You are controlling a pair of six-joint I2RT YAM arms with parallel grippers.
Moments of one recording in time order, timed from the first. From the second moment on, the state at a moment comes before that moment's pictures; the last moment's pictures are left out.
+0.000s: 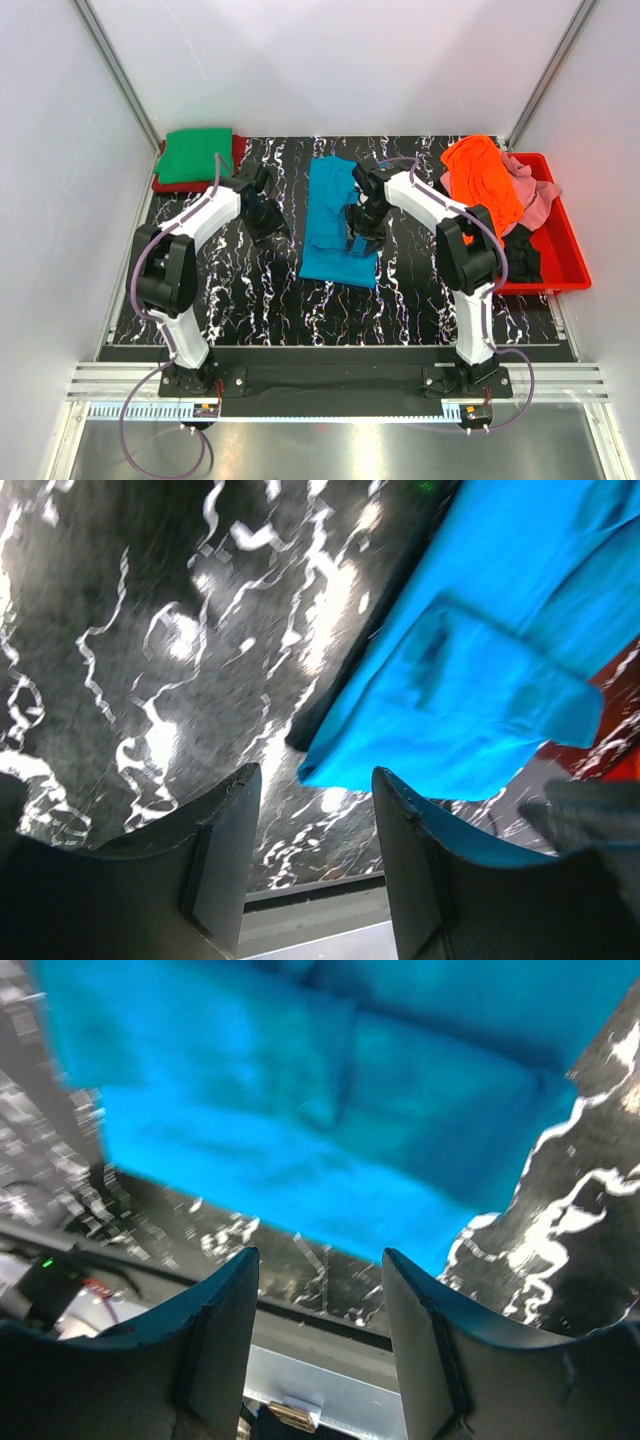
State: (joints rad) left arm -0.31 1.81 1.38 -0.83 0.23 -0.78; right arm 0.49 2.07 1.72 -1.06 -0.29 0.49
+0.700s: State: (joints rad) left arm -0.30 1.68 1.26 -0.81 0.21 -0.77; right arm 0.50 2.42 2.14 -1.24 -0.12 0.41
